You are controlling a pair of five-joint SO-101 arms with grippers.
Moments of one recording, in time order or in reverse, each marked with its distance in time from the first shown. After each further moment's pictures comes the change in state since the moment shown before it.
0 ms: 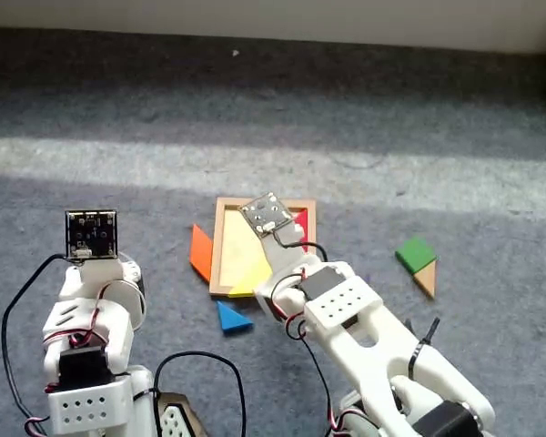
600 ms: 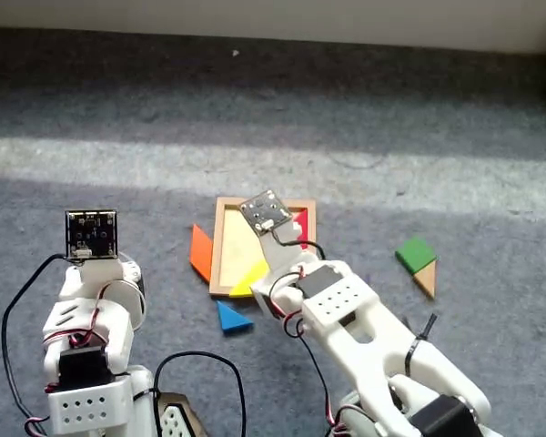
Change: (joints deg) left arm 0.0 0.0 0.0 0.0 0.0; right arm 0.0 3.1 -0.3 -3.4 -0.1
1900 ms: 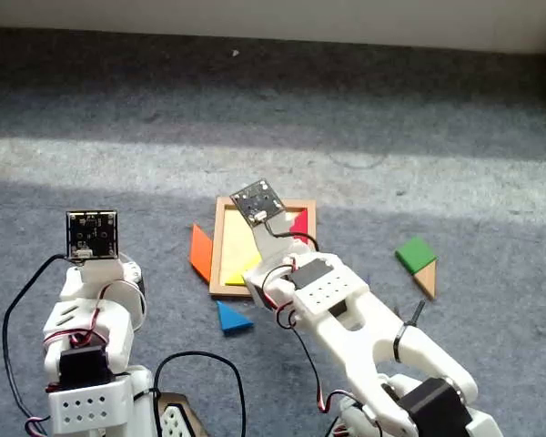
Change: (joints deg) left arm 0.0 0.0 0.4 0.0 0.0; right arm -0.4 5.0 -2.9 -6.6 -0.3
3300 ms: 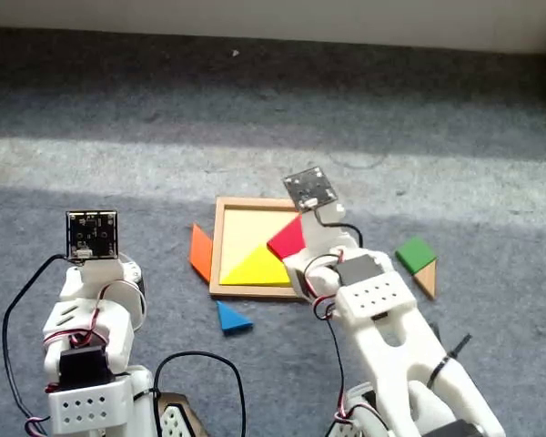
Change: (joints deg) left arm 0.0 0.0 0.0 0.0 0.0; right arm 13.7 -14.6 2.1 11.3 4.1
